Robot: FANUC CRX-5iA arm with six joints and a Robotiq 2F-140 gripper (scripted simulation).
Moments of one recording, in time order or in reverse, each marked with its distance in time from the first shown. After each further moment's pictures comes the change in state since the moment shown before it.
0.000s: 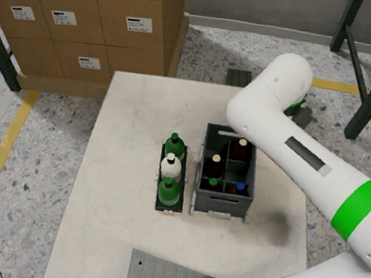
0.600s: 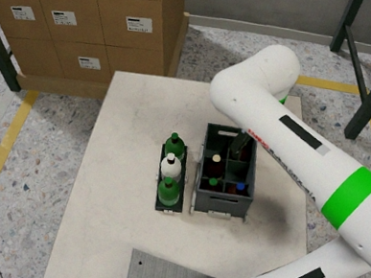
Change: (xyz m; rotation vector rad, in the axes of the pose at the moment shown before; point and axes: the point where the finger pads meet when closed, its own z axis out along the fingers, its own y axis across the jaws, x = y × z) arm -0.028 0.135 -0.039 -0.362 0.043 0.151
